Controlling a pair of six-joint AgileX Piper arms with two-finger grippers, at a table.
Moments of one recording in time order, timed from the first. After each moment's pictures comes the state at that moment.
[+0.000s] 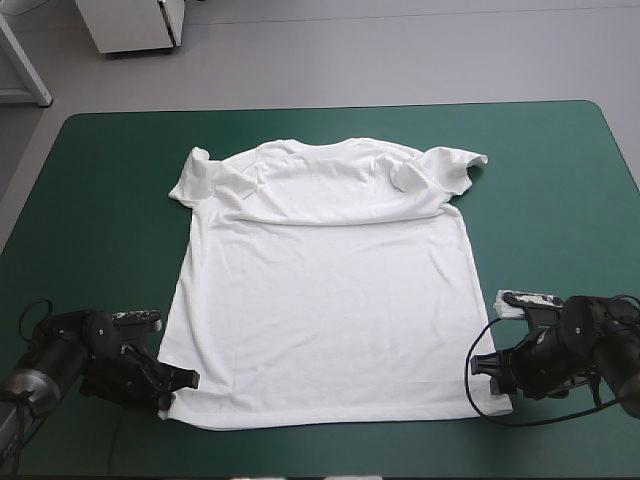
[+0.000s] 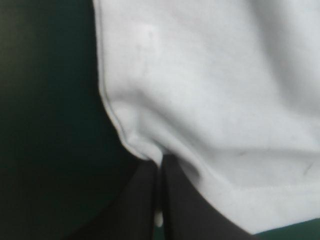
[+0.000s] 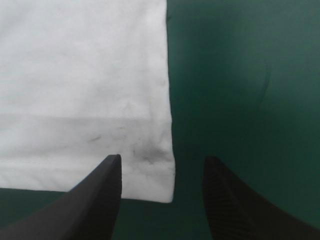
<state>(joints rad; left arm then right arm) -0.03 1.18 -0.55 -0.22 1.04 0.09 0.09 1.12 -0.65 0.18 1.07 0.00</state>
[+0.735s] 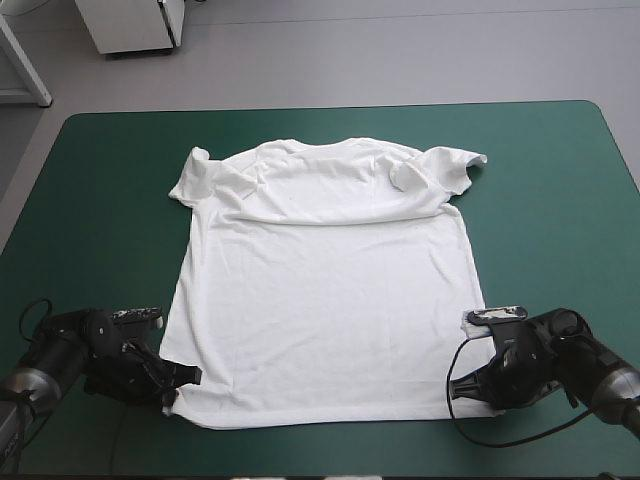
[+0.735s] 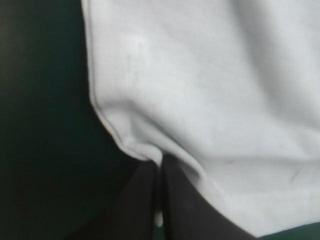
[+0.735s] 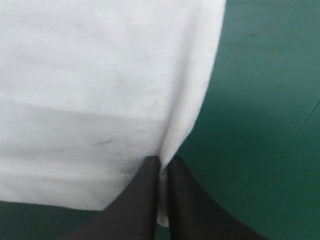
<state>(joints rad) -0.03 1.18 -0.55 -0.25 1.01 0.10 0.41 1.19 -0.57 0.03 0.96 0.21</state>
